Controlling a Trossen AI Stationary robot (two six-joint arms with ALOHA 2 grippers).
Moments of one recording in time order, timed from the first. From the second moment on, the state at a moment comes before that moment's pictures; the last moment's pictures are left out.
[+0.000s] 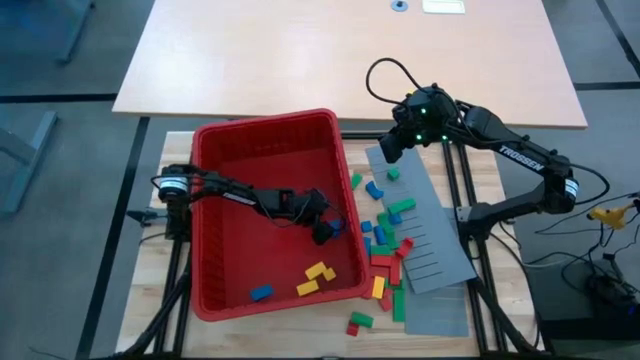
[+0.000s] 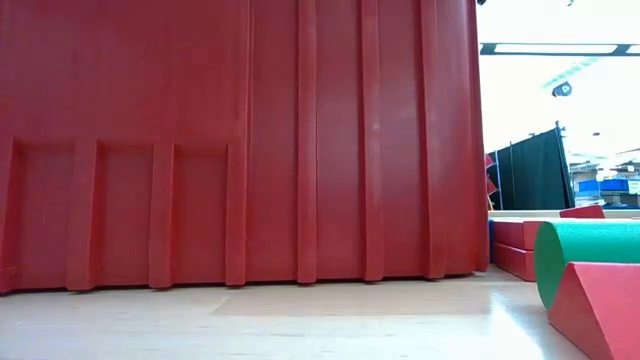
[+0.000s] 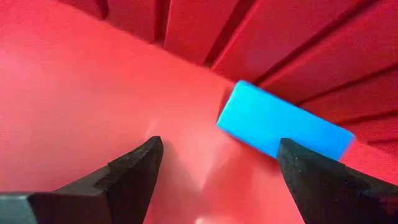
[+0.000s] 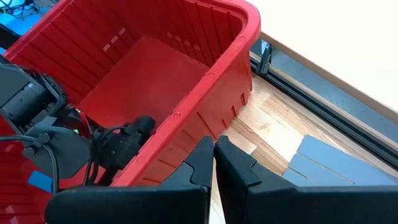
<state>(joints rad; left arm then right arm) 0.07 1.94 1.01 -0.04 -0.04 -0.53 -0.51 1.27 1.45 -0.85 -0.10 0.33</state>
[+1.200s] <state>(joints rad) 0.08 1.66 1.01 -0.23 -0.03 -0.83 -0.51 1.27 1.45 -0.86 -0.10 0.31</state>
